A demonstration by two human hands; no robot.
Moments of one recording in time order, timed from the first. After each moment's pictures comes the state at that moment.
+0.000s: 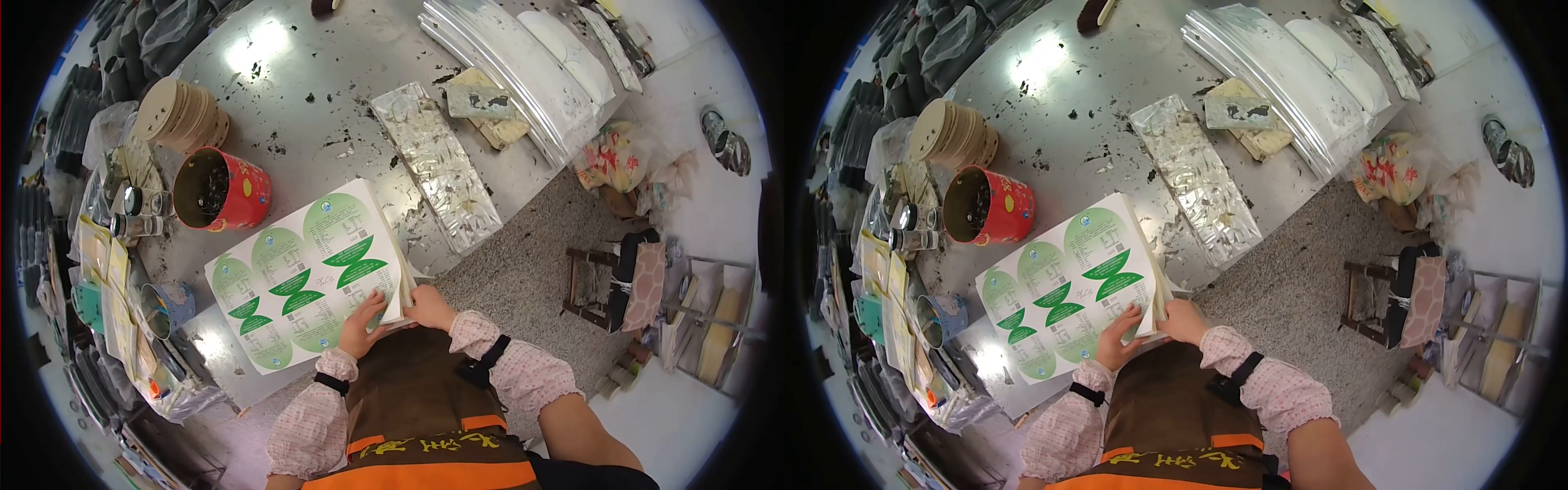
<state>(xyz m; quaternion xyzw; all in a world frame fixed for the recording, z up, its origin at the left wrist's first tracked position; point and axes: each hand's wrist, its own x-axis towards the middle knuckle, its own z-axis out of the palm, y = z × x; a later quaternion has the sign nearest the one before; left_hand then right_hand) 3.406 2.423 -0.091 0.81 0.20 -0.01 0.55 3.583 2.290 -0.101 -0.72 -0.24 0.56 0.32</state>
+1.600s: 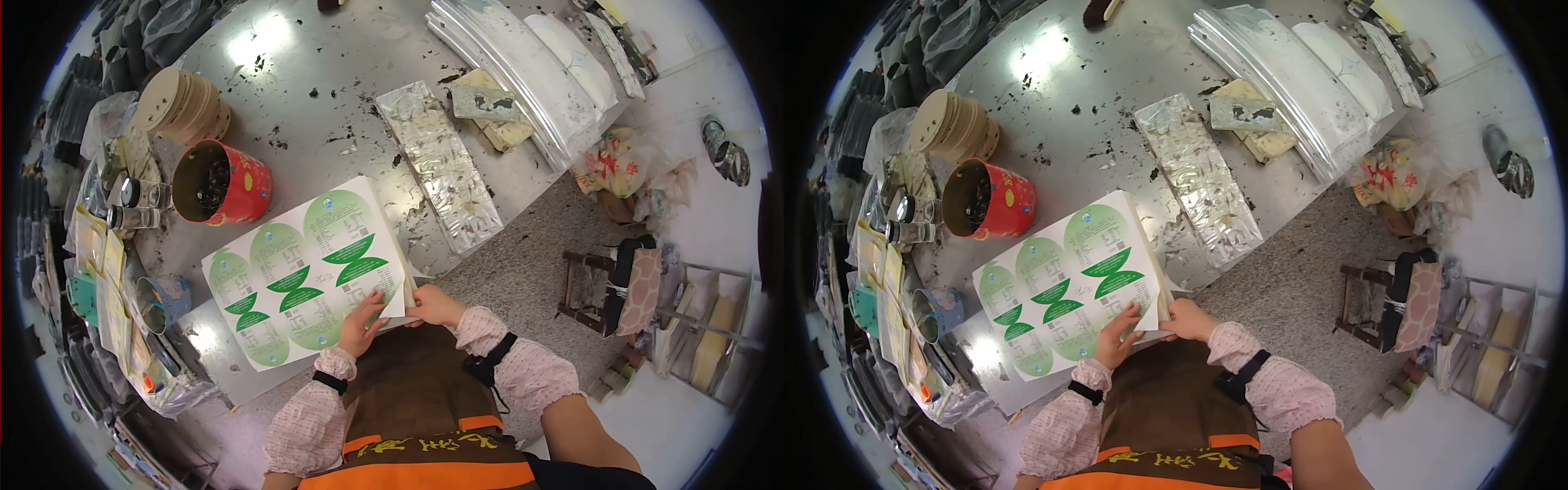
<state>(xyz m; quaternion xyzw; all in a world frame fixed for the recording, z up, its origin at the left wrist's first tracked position) 3.402 2.420 -0.106 0.80 0.21 0.01 0.56 3.586 2.280 -0.119 -0.63 -0.15 0.65 0.39</state>
